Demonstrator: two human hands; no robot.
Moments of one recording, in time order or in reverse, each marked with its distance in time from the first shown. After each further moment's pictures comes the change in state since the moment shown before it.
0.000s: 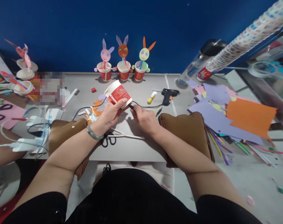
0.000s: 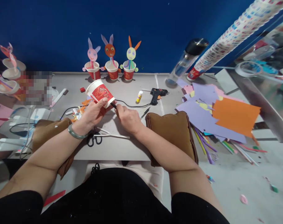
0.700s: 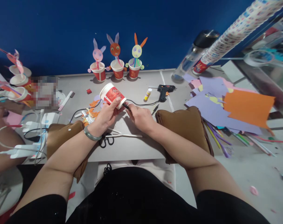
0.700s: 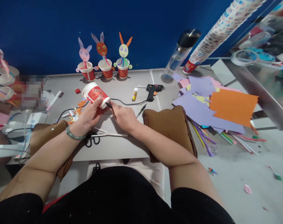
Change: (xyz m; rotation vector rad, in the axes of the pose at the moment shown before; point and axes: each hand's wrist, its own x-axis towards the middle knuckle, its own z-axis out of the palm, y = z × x) left_hand 0.002 -0.005 0.000 -0.076 0.050 -0.093; right_hand 0.003 -0.010 -0.011 -0.066 -0.159 0.055
